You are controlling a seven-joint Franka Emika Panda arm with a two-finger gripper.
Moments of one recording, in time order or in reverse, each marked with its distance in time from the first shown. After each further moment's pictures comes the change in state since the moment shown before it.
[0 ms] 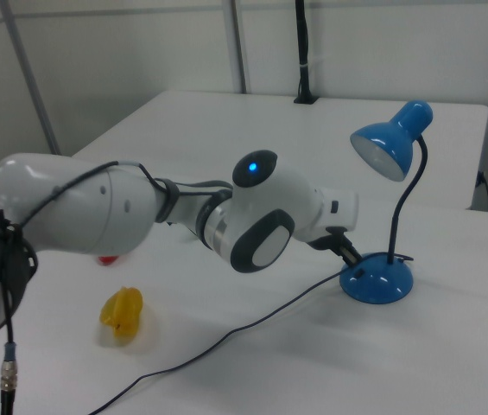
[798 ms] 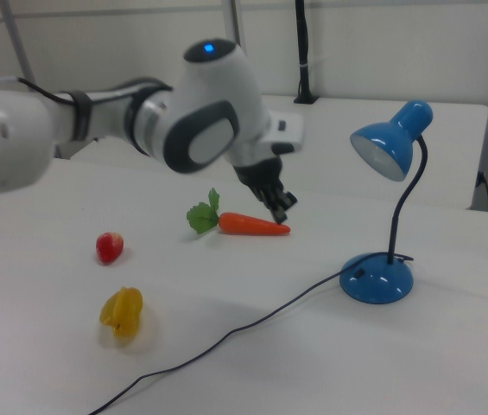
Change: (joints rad) arm 0.065 -0.326 0.011 -0.029 0.000 -0.607 -0.090
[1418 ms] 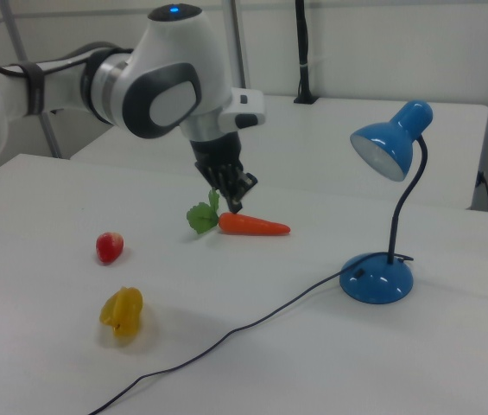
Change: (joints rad) arm 0.060 -0.105 0.009 -0.007 -0.003 -0.224 -0.115
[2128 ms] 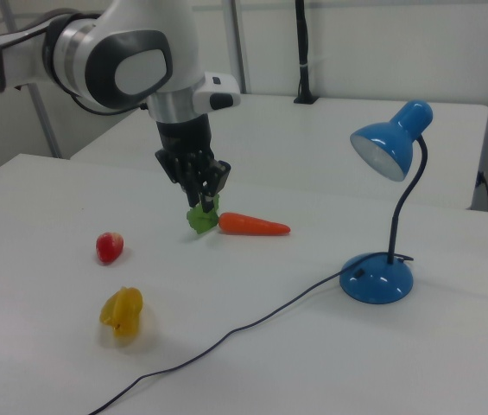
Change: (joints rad) arm 0.013 -0.099 0.000 -0.002 0.000 -0.215 -0.142
